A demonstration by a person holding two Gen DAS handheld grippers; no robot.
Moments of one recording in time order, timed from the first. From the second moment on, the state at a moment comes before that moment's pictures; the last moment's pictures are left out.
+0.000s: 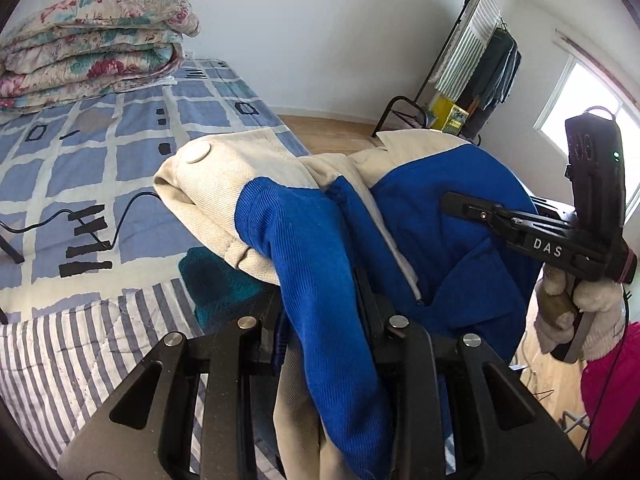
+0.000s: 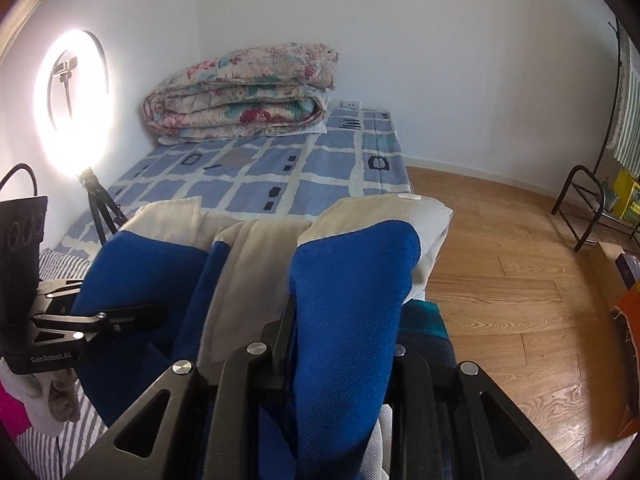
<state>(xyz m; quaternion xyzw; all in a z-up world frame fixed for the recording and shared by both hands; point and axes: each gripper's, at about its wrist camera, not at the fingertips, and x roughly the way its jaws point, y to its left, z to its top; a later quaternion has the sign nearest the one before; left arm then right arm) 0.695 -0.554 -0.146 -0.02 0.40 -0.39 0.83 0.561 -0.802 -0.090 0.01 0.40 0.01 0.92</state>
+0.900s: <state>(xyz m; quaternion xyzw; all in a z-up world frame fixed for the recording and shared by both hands) 0.672 -0.501 -0.142 0.00 0.38 -0.31 0.87 0.530 -0.848 -0.103 0.03 0.42 -0.16 0.89</state>
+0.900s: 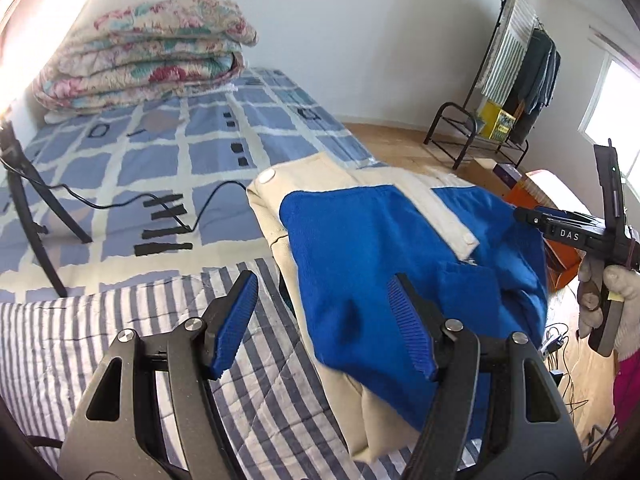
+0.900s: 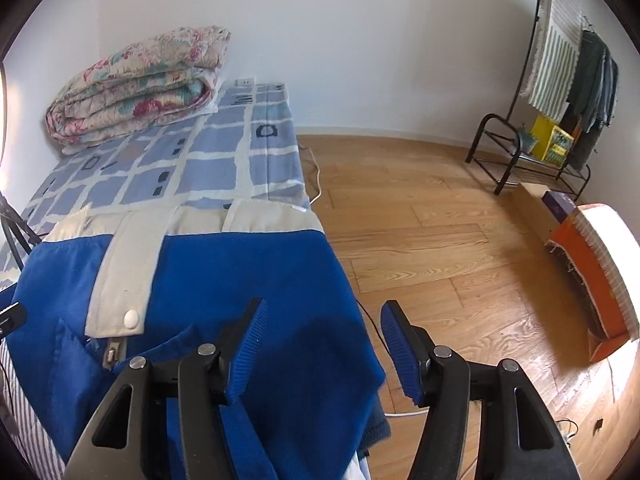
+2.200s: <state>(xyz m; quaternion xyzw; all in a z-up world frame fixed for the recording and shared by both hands) 0.321 -0.328 0.032 0.05 0.26 -0.32 0.91 0.210 -0.626 0.078 0.02 0.29 -0.11 0.95</state>
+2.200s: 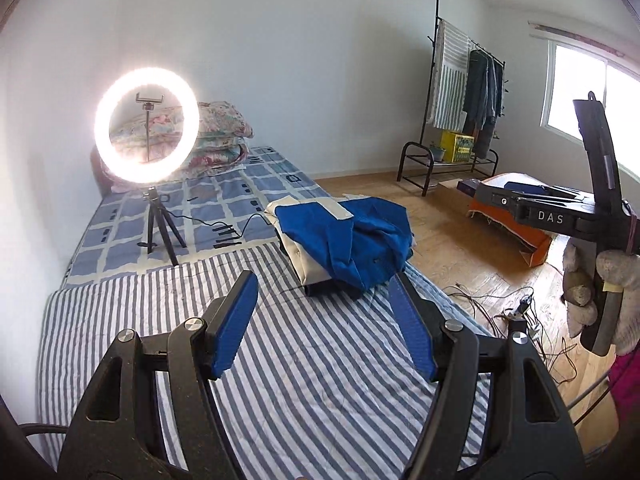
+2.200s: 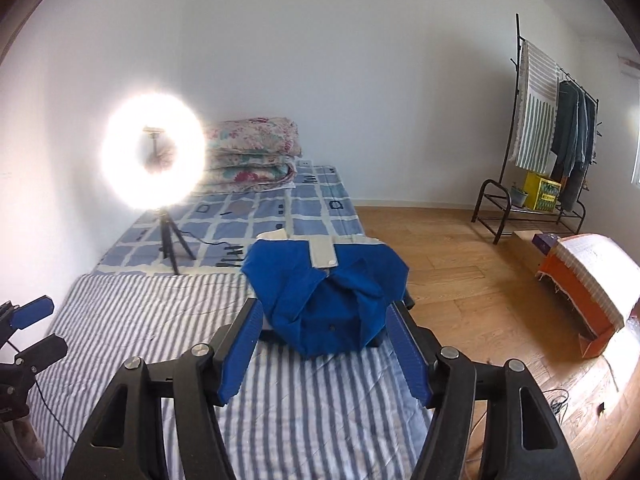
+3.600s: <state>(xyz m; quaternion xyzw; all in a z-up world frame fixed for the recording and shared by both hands) 0.193 -0.291 0.009 0.11 0.22 -0.27 0.93 0.098 -0.566 0.031 0.03 0.23 -0.13 0.96</state>
